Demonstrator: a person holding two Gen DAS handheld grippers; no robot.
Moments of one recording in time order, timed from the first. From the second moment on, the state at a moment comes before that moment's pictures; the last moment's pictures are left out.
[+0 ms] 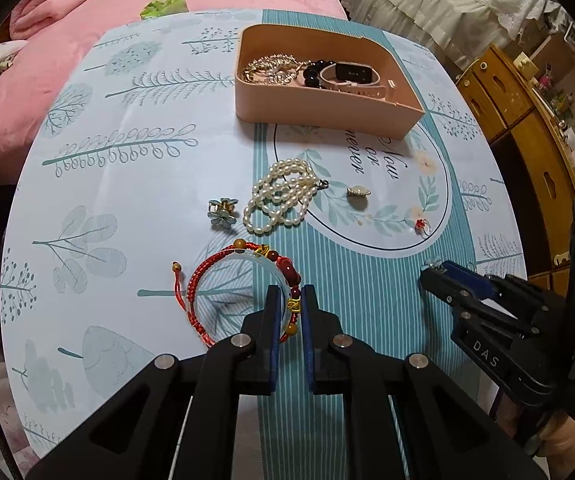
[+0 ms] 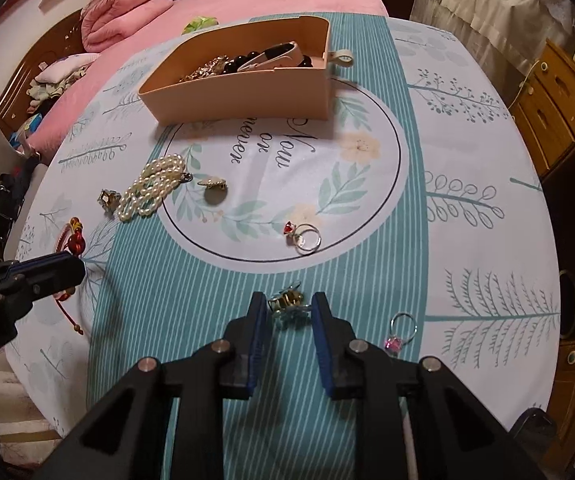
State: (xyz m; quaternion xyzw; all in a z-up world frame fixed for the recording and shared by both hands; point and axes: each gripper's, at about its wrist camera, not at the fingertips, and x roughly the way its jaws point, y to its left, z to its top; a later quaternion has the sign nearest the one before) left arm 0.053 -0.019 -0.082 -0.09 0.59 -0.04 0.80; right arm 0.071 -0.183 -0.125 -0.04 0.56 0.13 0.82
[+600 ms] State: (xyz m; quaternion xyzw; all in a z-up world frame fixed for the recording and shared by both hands) left arm 0.132 0.012 -0.013 -0.12 0.50 -0.04 0.85; right arm 0.111 -0.181 -0.053 0.05 0.50 0.16 0.85
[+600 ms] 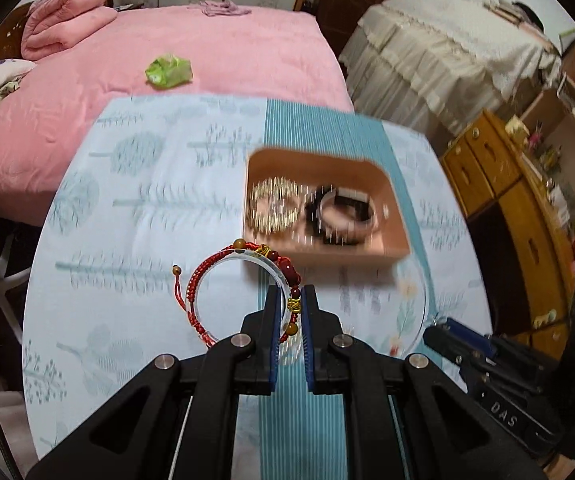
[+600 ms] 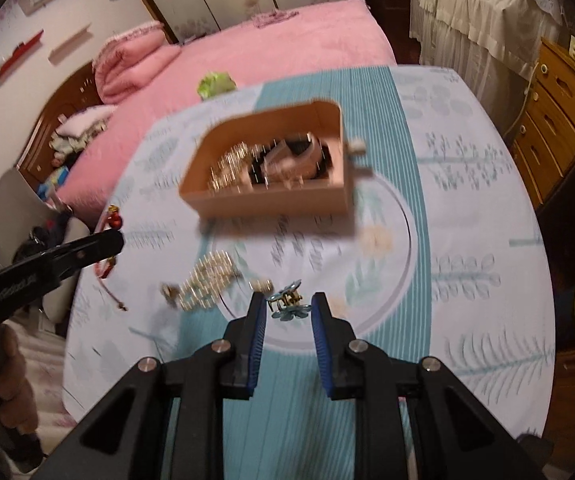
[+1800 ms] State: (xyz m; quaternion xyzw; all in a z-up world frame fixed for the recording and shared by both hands) left arm 0.235 -0.011 -0.036 -0.11 0.52 -0.05 0.85; right arm 0.219 -0.162 -0.059 0.04 0.51 0.16 0.84
